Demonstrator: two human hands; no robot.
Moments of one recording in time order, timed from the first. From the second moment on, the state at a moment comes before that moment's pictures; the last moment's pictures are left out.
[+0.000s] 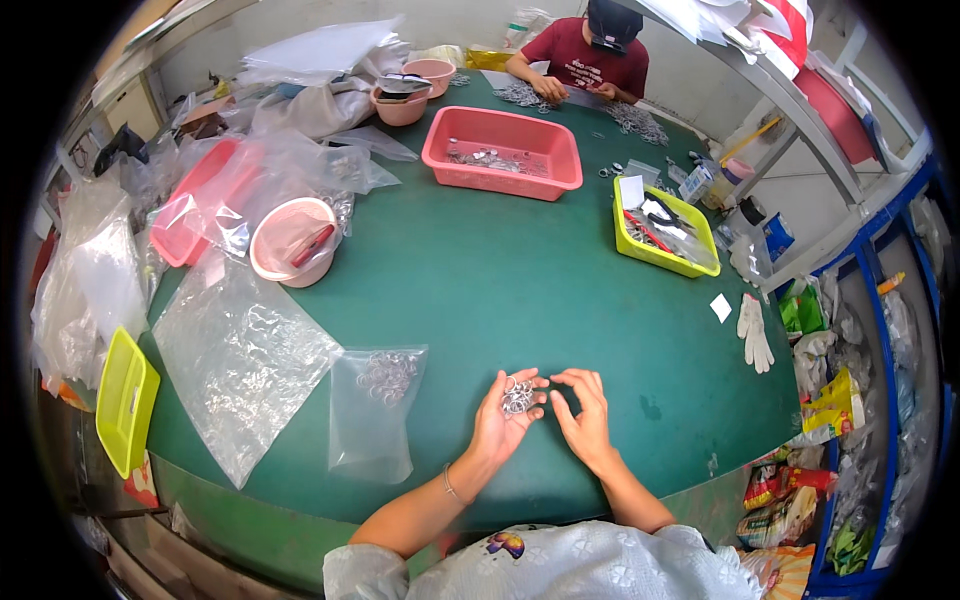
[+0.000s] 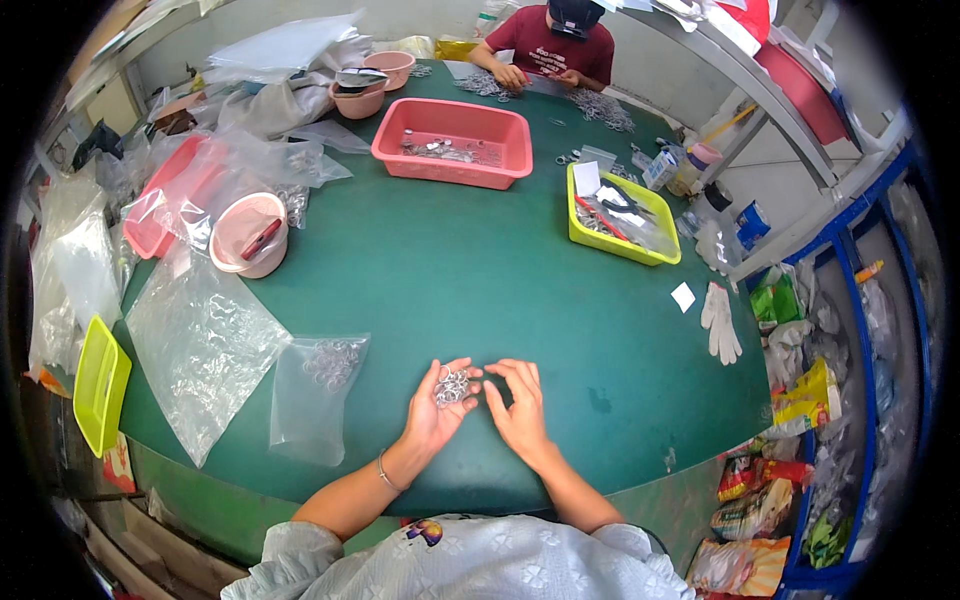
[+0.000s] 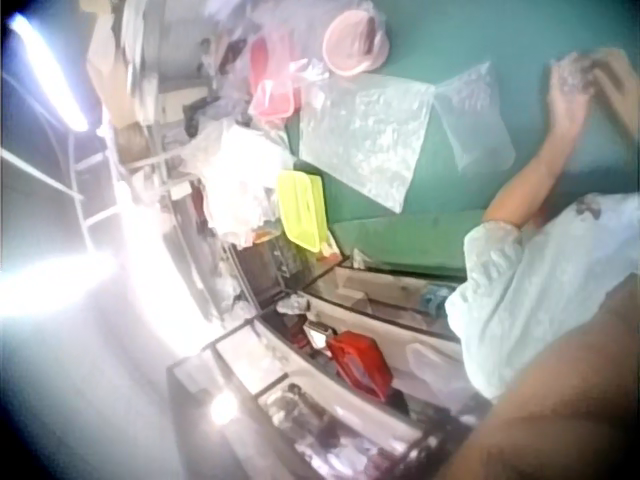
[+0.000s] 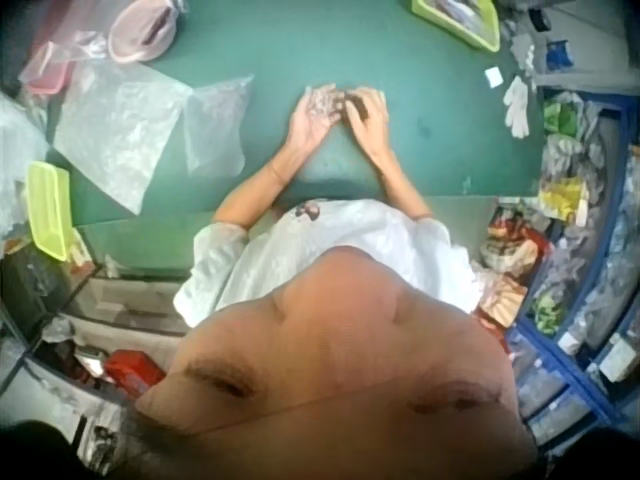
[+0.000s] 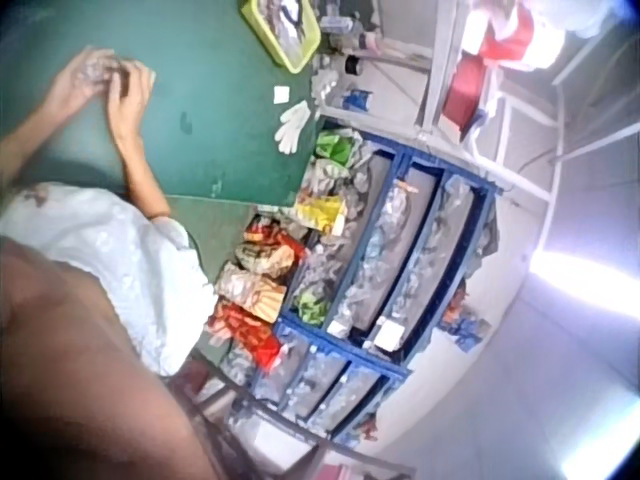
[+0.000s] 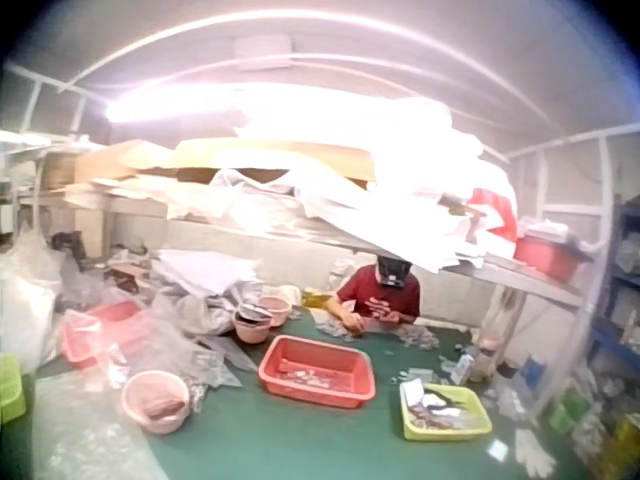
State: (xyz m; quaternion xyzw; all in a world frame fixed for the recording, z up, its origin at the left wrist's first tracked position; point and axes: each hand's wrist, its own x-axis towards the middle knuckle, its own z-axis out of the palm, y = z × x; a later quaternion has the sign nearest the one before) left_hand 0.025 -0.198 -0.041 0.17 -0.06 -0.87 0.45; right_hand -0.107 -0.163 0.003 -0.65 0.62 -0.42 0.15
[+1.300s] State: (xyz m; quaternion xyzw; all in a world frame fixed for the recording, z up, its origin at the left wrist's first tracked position) left_hand 0.039 -0.228 -0.033 0.26 -0.20 -0.74 0.59; right_hand -0.110 -0.177 -0.005 -0.67 0.56 -0.41 0.27
